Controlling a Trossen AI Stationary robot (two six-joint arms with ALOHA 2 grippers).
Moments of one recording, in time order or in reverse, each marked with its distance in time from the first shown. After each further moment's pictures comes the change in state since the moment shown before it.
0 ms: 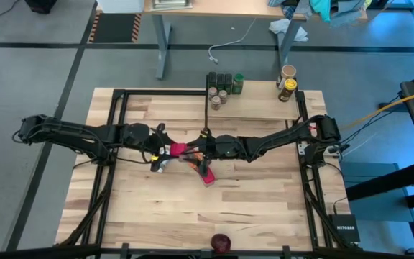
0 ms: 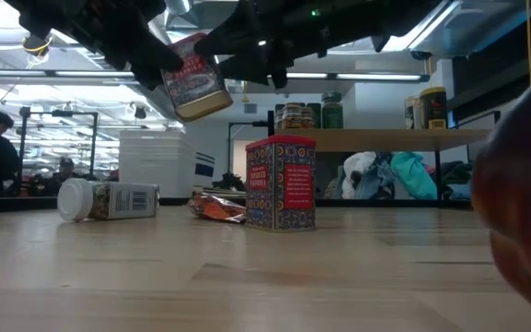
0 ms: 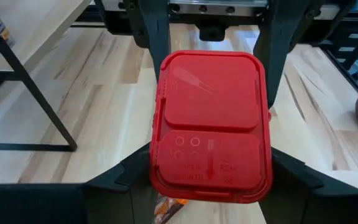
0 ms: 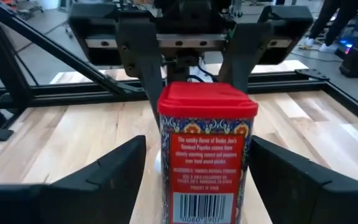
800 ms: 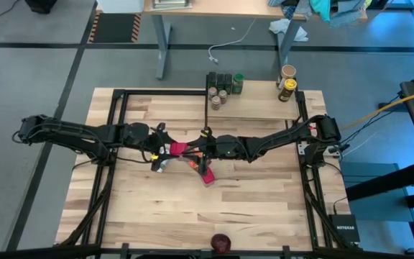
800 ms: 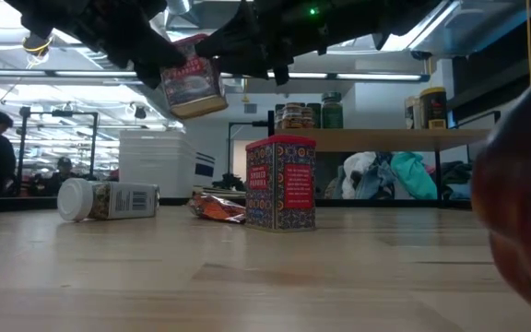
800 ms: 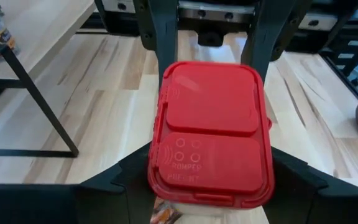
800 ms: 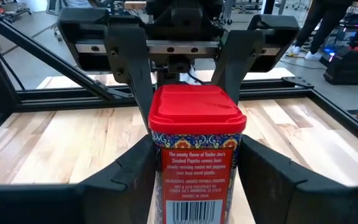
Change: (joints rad) left arm 0.002 0.000 0.000 0.029 0.004 -0.002; right arm 0.000 0.000 0.000 0.015 0.048 -0.025
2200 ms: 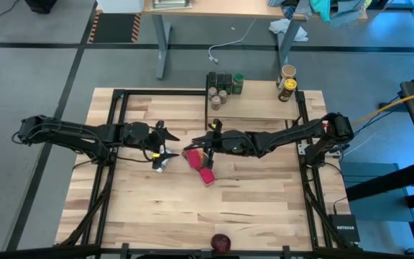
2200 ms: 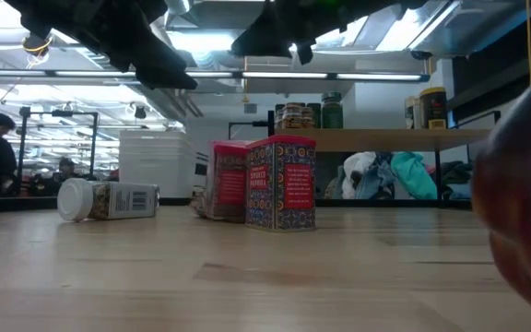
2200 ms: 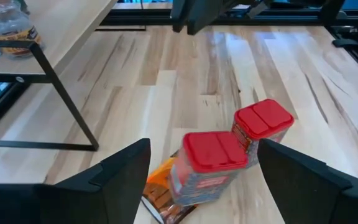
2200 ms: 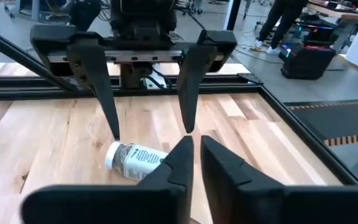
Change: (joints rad) left arm 0.015 -0.004 0.001 -0.029 -0.054 0.024; right arm -0.001 -0.141 0.000 -0.212 0.126 -0.051
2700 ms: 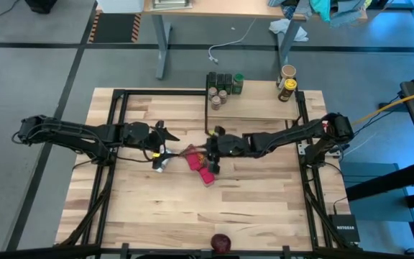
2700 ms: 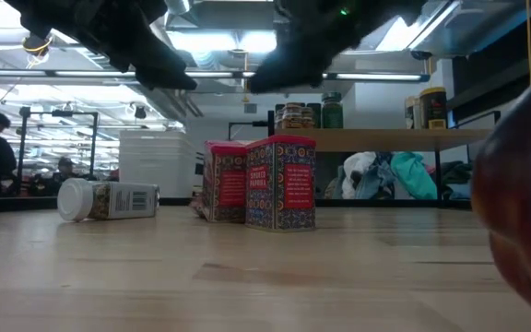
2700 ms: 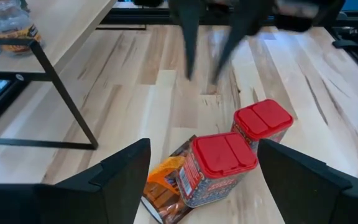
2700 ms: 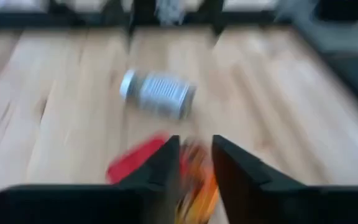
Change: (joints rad) left arm 0.000 0.000 0.000 -0.001 -0.002 -0.016; right arm 0.015 0.001 0.001 -0.264 -0.094 0.088
